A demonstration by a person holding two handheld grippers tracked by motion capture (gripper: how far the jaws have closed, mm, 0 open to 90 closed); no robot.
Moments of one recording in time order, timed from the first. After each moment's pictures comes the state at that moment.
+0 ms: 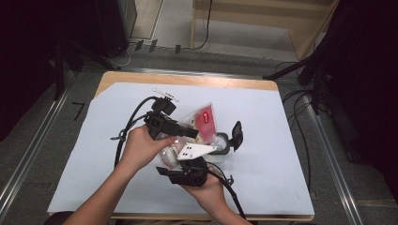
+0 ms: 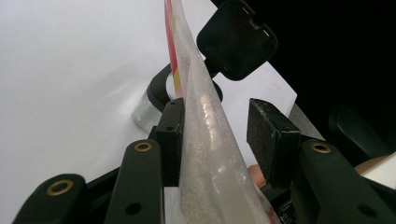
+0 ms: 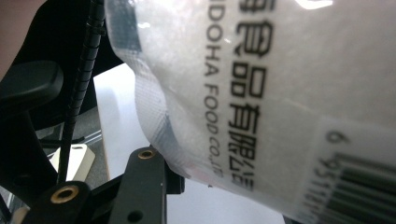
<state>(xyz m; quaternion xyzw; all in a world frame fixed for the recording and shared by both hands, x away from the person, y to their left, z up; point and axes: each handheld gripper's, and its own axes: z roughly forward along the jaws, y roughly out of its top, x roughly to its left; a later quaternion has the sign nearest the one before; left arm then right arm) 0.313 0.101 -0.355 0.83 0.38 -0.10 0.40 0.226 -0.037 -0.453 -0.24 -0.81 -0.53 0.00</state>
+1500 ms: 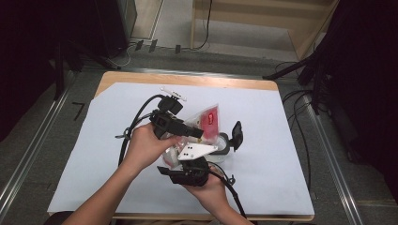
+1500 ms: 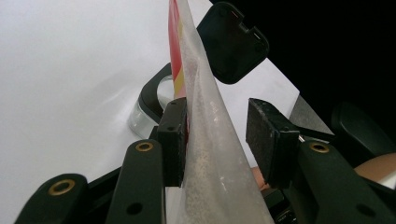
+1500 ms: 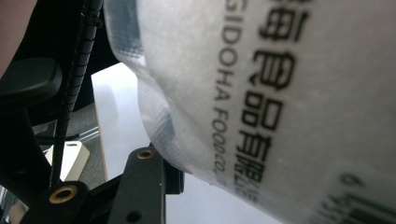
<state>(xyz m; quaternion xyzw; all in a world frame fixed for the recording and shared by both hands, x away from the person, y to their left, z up) 0.310 0.086 -0.346 0.84 0.37 -0.09 0.39 0.225 -0.040 -0.448 -0.23 -0.82 -0.53 -0.01</state>
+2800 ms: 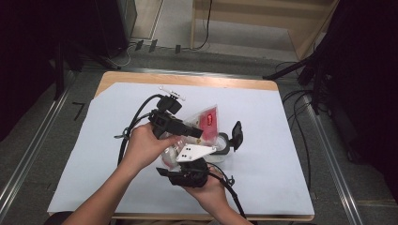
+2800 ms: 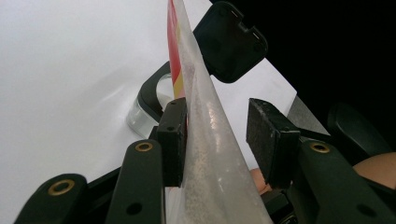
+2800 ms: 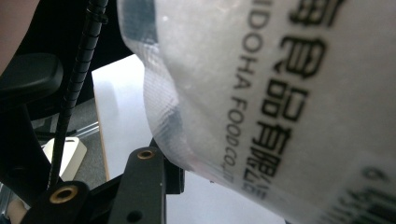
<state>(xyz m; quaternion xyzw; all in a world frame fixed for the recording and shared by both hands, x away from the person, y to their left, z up) 0.311 0.089 -0.345 0.83 0.37 -0.10 0.39 0.221 -0.037 -0.445 -0.23 -0.82 -0.52 -0.02</state>
